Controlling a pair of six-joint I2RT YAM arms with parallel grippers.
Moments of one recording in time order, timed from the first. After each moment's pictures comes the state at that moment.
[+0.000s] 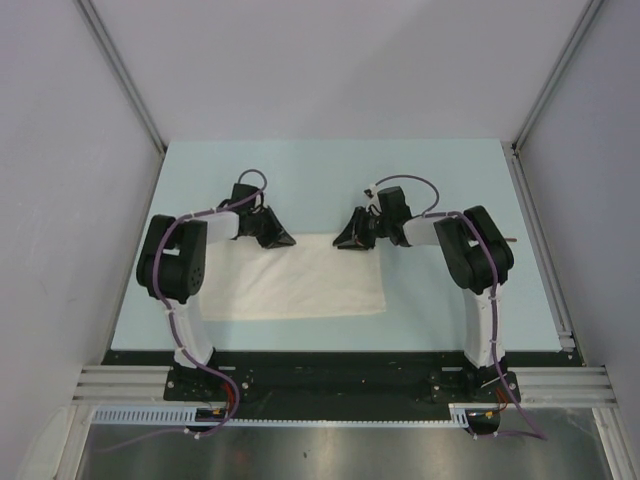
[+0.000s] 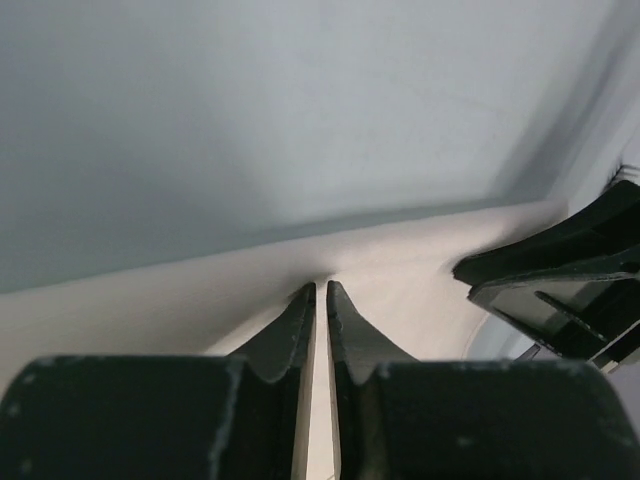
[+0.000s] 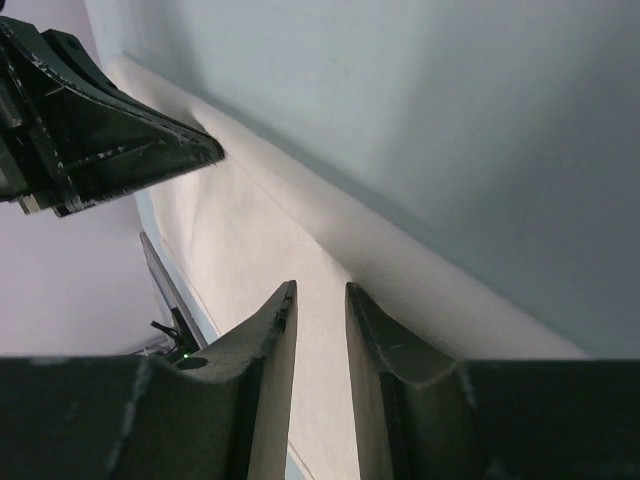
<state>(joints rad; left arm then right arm) -0.20 1.94 1.11 -0.18 0.45 -0.74 0.42 2.11 1.18 0.19 -0.67 0.79</state>
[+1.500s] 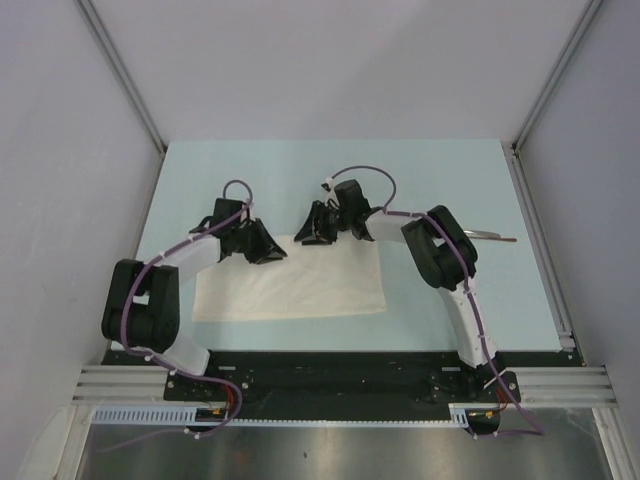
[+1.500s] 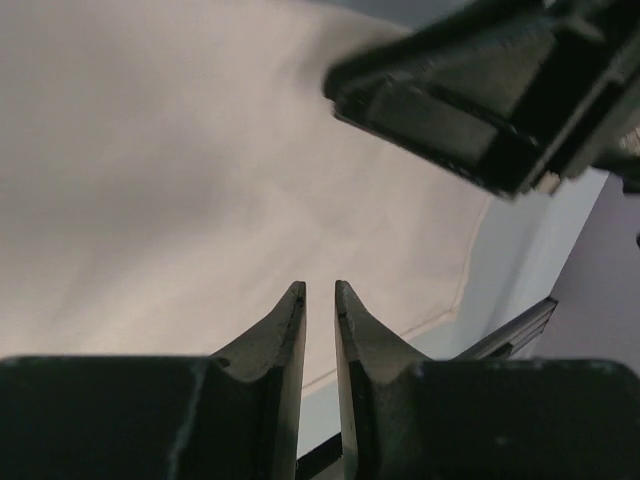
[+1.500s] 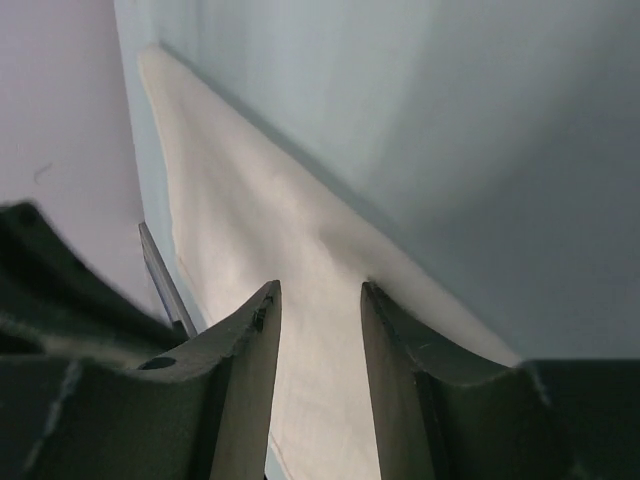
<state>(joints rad) -0.16 1.57 0.85 -0.24 0.45 -0.71 0.59 2.28 1.51 0.14 -0.62 0.82</state>
